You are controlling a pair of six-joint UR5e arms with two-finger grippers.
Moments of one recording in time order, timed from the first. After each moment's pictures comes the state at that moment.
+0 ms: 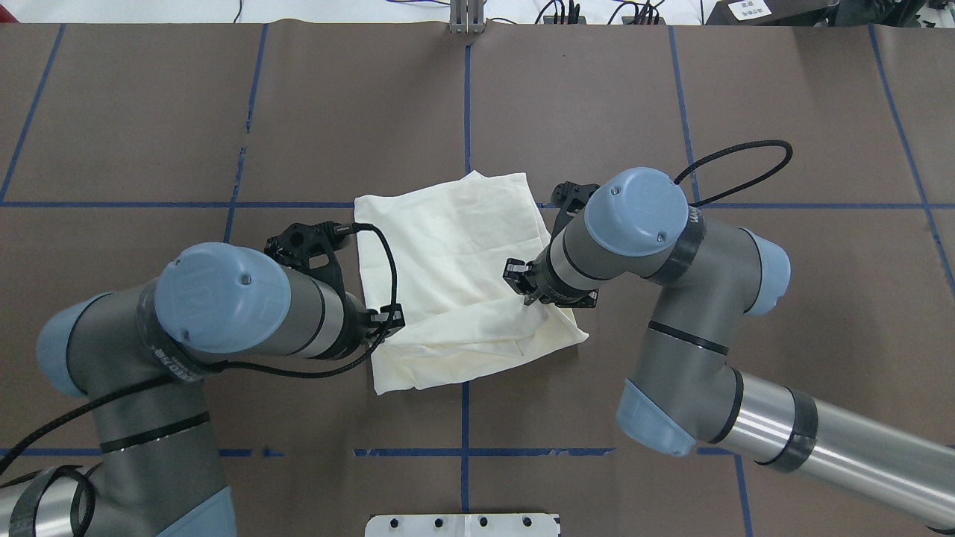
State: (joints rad) left arm -0.44 -2.07 -2.01 -1.61 -1.77 -1.54; right arm 0.55 -1.01 1.73 -1.37 1.96 1.53
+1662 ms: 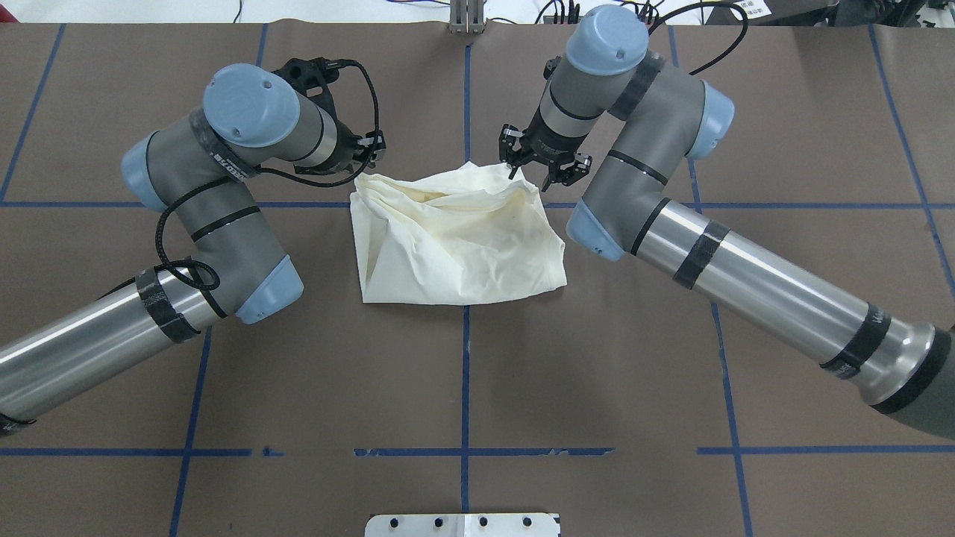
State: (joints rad) left arm -0.75 -2.24 -1.42 -2.02 -1.79 -1.29; right arm 0.81 -0.75 1.21 -1.20 2.24 1.34
